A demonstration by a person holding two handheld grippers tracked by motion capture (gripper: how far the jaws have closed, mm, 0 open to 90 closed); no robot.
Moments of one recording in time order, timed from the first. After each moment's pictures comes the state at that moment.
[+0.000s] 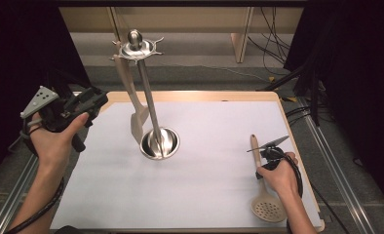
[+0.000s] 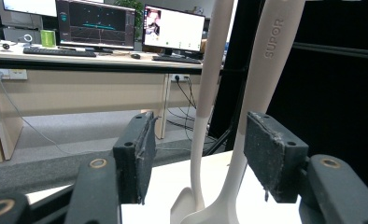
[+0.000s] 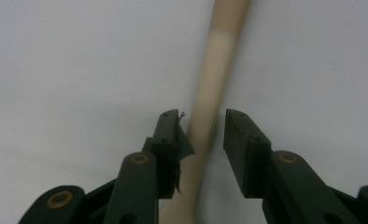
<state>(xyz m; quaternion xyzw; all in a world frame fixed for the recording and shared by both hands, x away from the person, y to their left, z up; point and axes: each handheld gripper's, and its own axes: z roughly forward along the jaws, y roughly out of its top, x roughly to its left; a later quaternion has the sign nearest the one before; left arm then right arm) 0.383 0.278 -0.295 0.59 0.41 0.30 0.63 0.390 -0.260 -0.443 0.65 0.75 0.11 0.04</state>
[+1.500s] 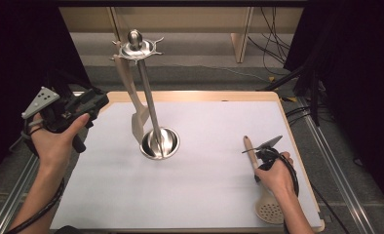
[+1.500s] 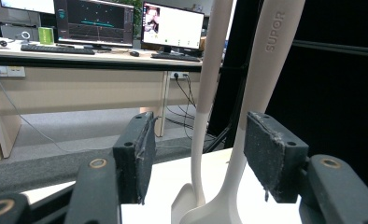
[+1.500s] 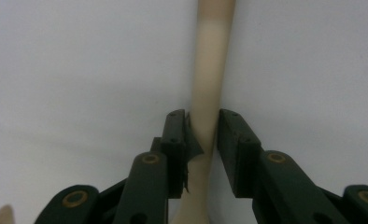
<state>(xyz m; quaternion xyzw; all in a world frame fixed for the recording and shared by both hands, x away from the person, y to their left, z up) 0.384 0.277 -0.298 0.60 0.41 0.30 0.63 0.393 -0.250 -0.448 0.64 0.76 0.07 0.02</state>
